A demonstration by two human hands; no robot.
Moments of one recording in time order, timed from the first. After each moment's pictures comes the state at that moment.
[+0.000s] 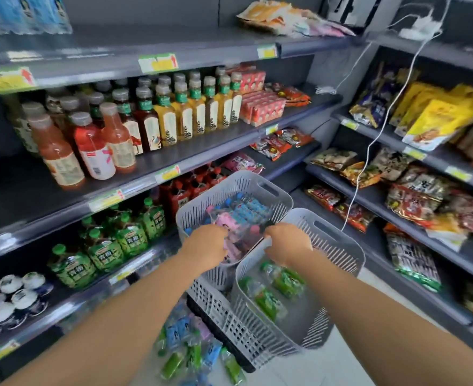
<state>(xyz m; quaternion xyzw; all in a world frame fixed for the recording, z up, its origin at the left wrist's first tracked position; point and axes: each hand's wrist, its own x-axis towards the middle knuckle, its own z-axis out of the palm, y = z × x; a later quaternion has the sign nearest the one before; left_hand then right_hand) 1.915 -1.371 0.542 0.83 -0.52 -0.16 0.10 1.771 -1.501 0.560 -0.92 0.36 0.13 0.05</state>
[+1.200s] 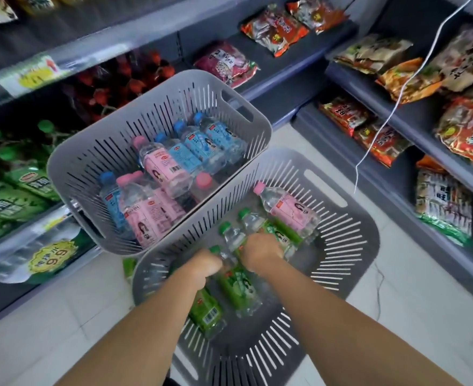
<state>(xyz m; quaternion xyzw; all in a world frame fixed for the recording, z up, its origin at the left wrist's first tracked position) 1.816 -1.534 0.306 0.81 -0.02 -0.56 0.21 1.739 -1.632 0.315 -0.86 0.36 0.32 0.13</state>
